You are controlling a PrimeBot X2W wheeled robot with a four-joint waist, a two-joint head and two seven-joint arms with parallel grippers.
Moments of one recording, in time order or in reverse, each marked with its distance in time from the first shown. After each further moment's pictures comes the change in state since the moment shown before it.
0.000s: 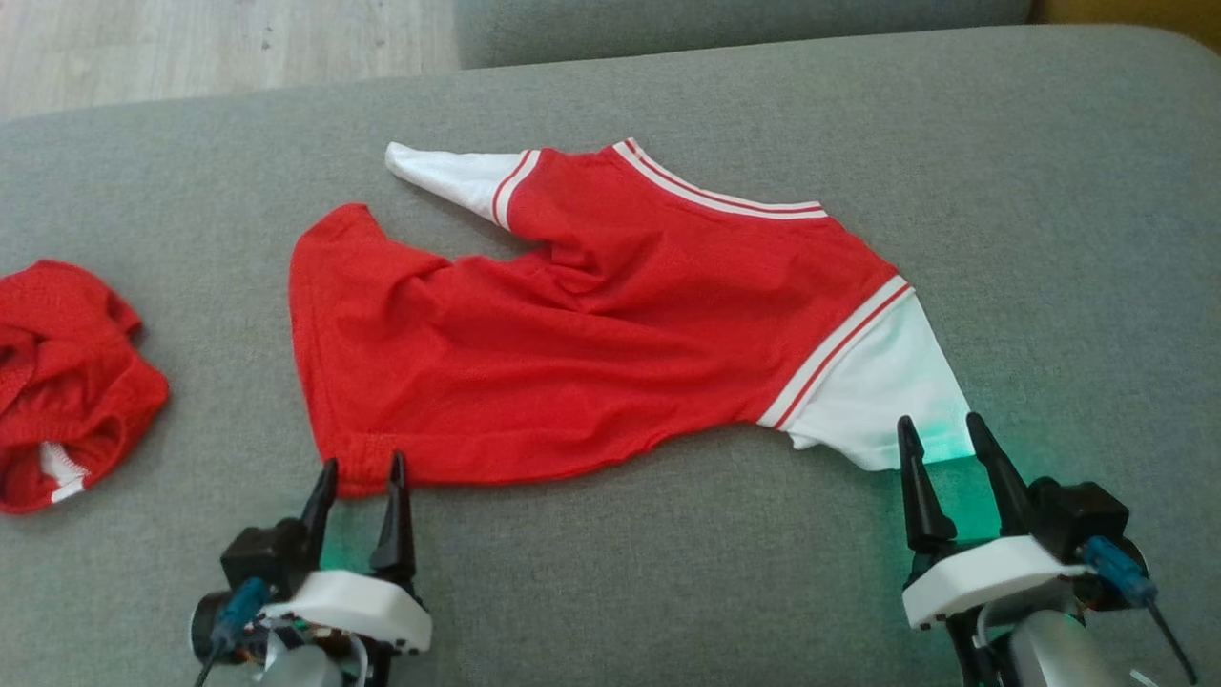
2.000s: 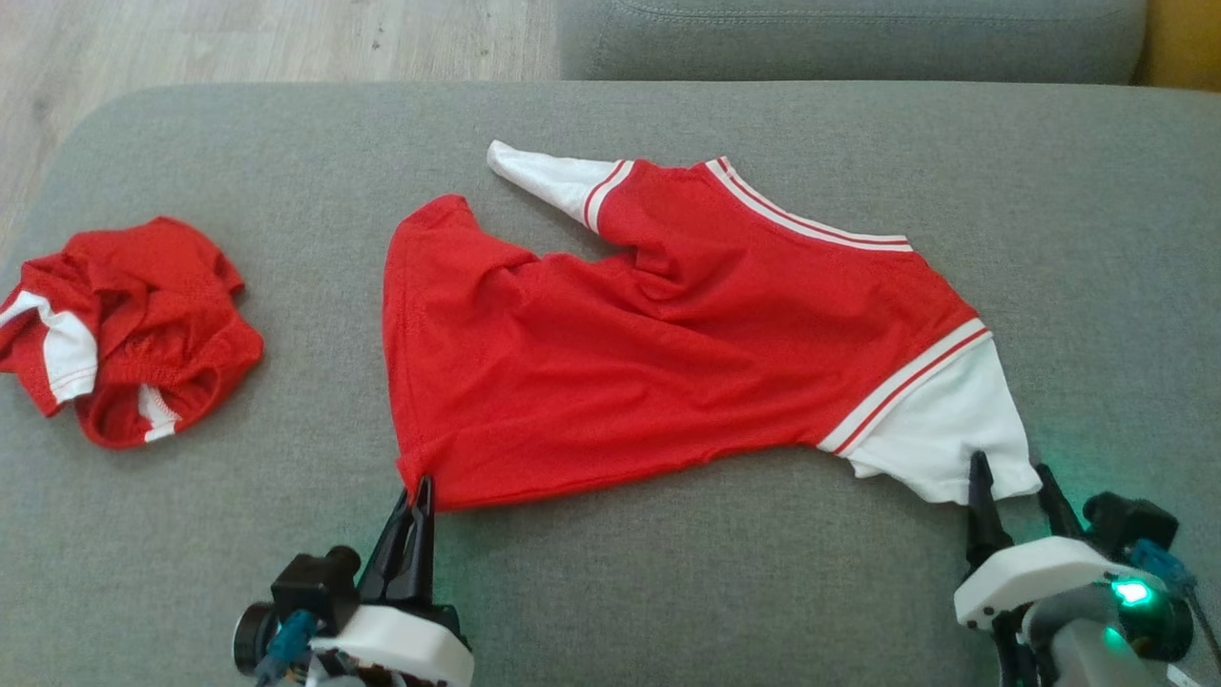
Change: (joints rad) left arm 0.086 -0.002 -0.089 -0.119 0.019 0.000 0.000; right arm -0.119 -0.001 -0.192 0.347 0.009 0.000 -0.002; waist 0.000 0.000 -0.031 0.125
